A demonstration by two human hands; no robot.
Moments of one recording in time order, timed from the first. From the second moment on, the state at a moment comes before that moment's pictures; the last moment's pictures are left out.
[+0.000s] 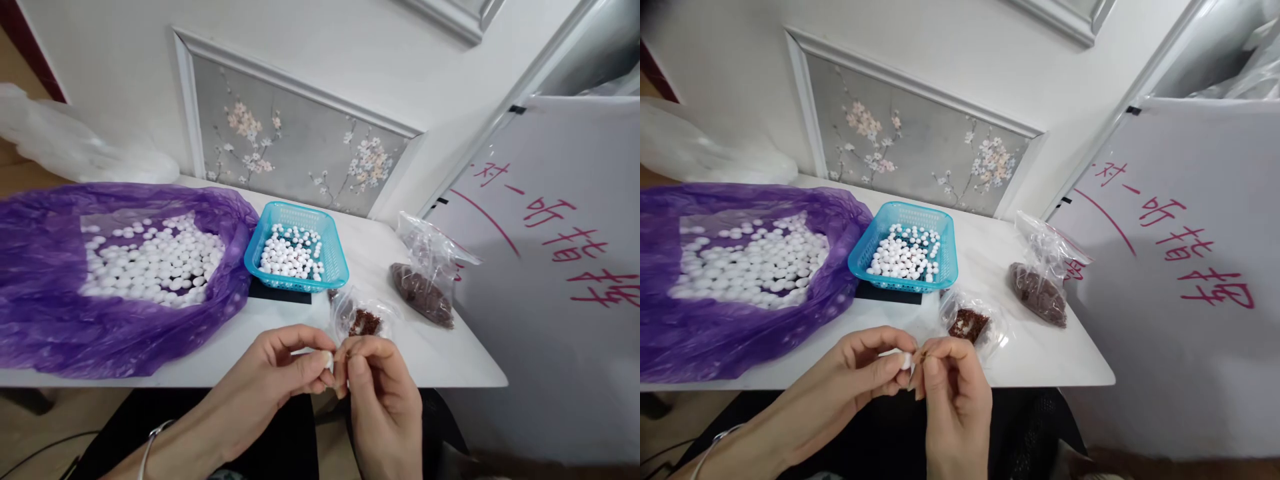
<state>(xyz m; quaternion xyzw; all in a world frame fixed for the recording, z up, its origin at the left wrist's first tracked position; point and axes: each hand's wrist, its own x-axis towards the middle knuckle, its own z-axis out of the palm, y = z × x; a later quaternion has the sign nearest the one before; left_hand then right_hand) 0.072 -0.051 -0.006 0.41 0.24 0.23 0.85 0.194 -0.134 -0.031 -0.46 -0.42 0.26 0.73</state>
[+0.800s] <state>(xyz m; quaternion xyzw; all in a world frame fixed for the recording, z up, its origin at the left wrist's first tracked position) 0.054 -0.053 -0.008 0.64 0.23 0.29 0.67 0.180 -0.132 -0.031 -0.51 -0.46 0.21 0.70</state>
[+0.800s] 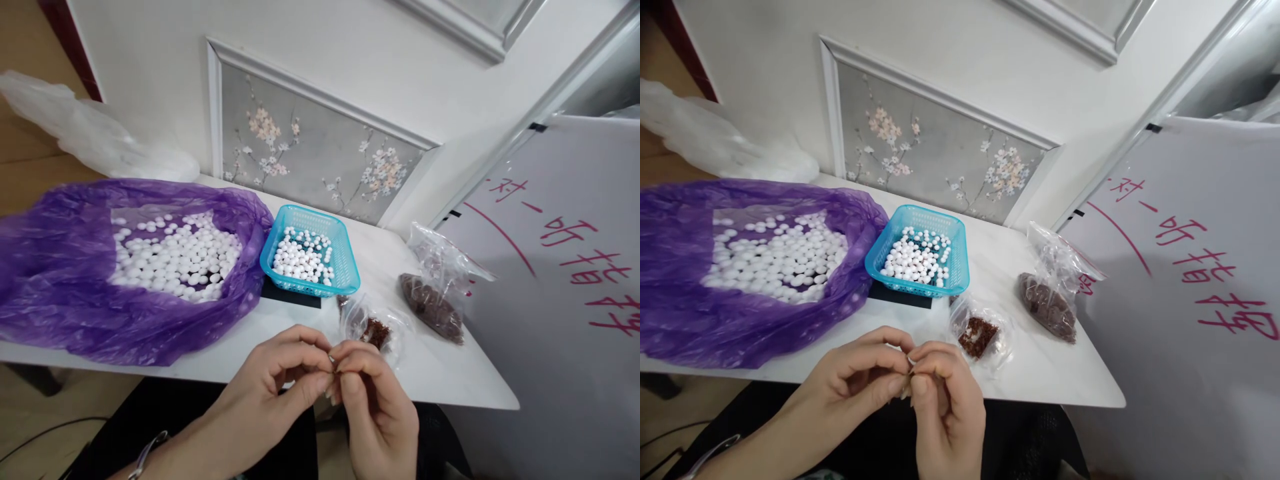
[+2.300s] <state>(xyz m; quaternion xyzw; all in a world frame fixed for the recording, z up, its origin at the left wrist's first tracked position) 0.051 -0.055 -0.018 0.44 0.21 0.32 0.81 0.160 -0.131 -0.033 -0.46 -0.33 0.35 0.74</state>
